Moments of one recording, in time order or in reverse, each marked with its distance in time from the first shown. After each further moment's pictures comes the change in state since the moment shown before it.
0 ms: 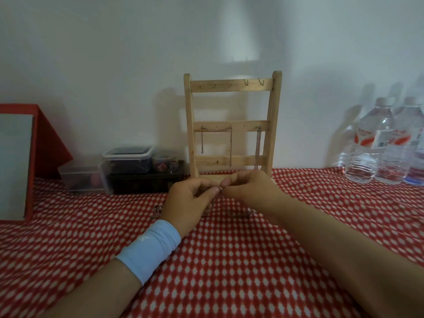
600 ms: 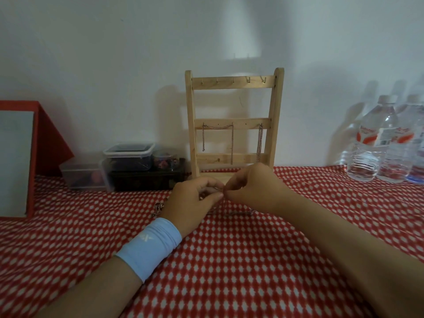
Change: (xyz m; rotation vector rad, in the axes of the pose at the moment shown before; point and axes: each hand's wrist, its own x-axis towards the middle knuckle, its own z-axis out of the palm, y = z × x) left_hand -0.002 0.000 -0.003 0.139 -0.114 0.084; right_hand 0.002 -0.004 -0.007 -0.531 -0.022 -0.236
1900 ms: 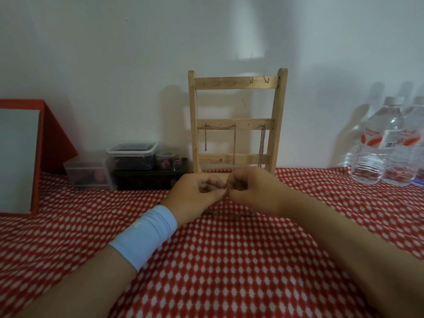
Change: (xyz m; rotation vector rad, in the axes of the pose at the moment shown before) left_hand 0.014 0.005 -0.007 -0.076 -0.116 -0.149; right_hand -0.002 0.004 -0.005 0.080 -0.089 -0.176
